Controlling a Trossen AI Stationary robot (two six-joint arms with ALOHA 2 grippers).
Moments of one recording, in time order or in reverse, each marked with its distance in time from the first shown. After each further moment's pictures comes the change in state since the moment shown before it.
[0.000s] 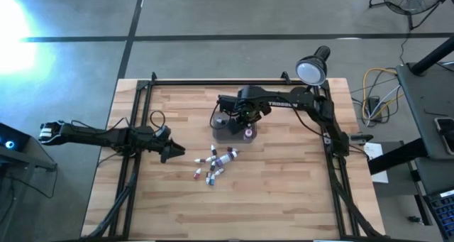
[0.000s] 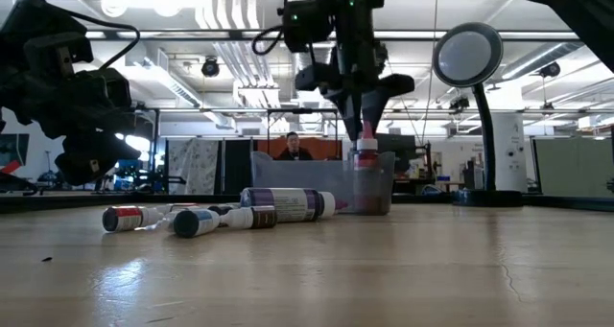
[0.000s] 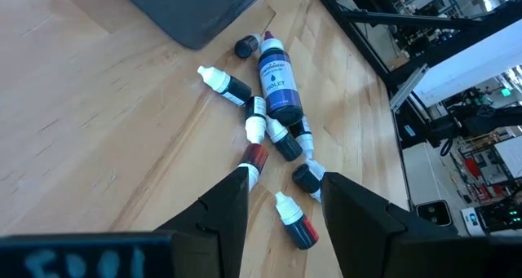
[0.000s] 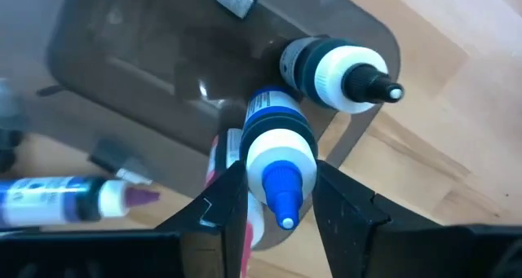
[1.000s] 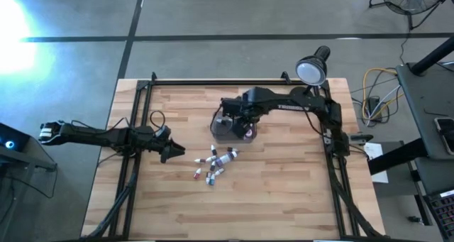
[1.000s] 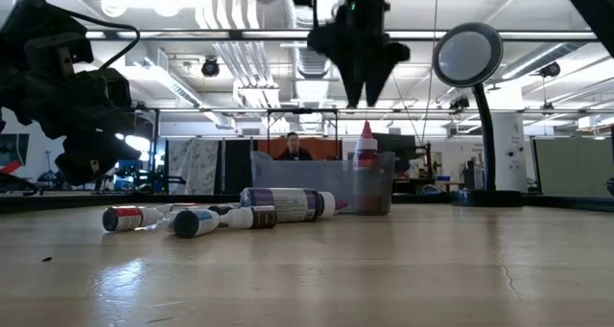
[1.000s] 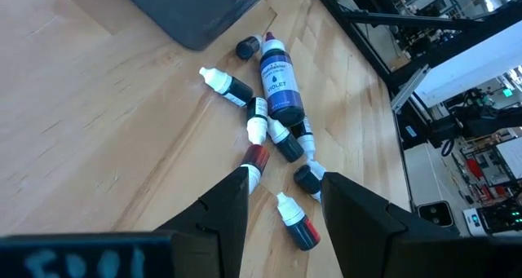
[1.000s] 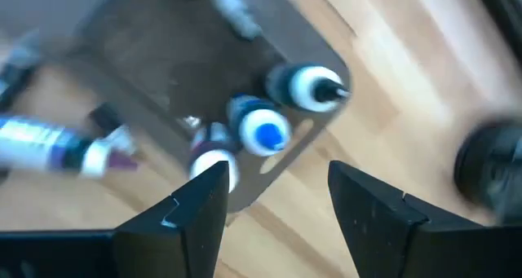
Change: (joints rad) left arm 0.000 0.000 0.000 0.000 -0.004 0.001; right arm 0.095 -0.085 0.058 -0.058 0.144 -0.238
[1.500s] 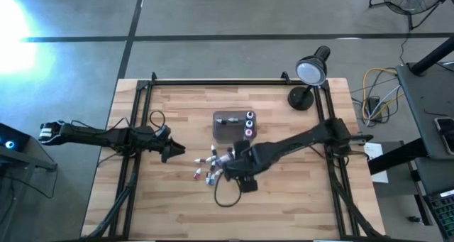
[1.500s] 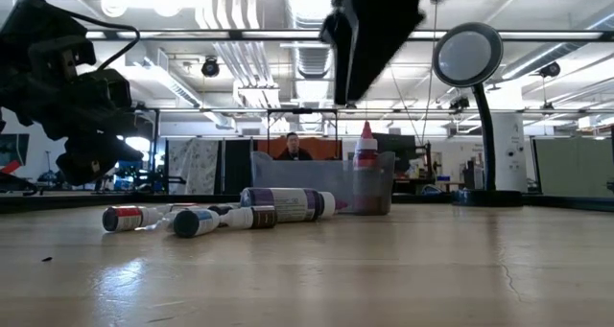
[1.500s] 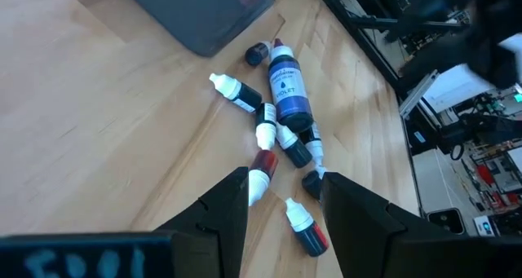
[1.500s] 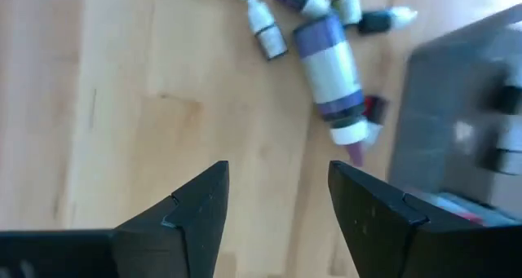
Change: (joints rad) left arm 0.000 0.004 0.000 0.001 -0.030 0.004; right arm 0.383 -0.009 -0.240 0.401 -0.013 -0.489
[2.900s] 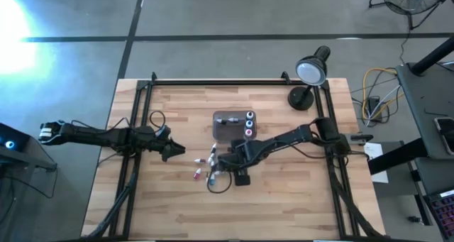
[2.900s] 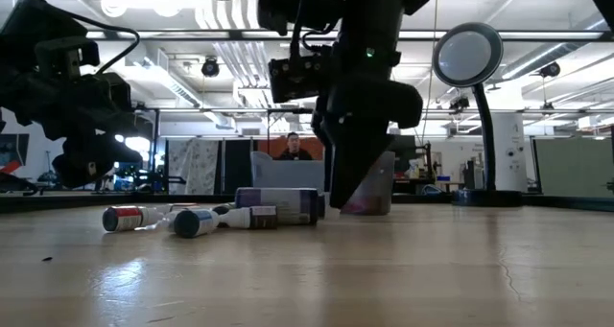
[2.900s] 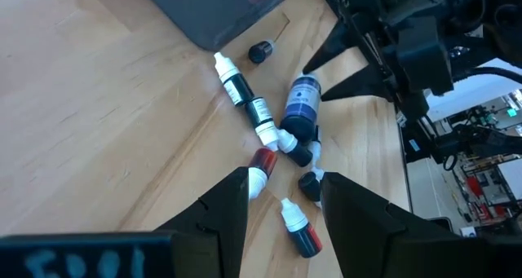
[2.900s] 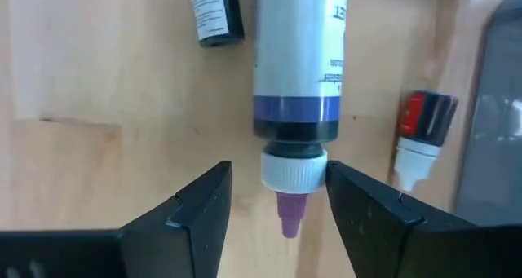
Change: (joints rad) left arm 0.000 0.000 0.000 -0.001 0.000 -0.063; right arm -0.080 0.098 -0.173 0.251 -0.080 -0.013
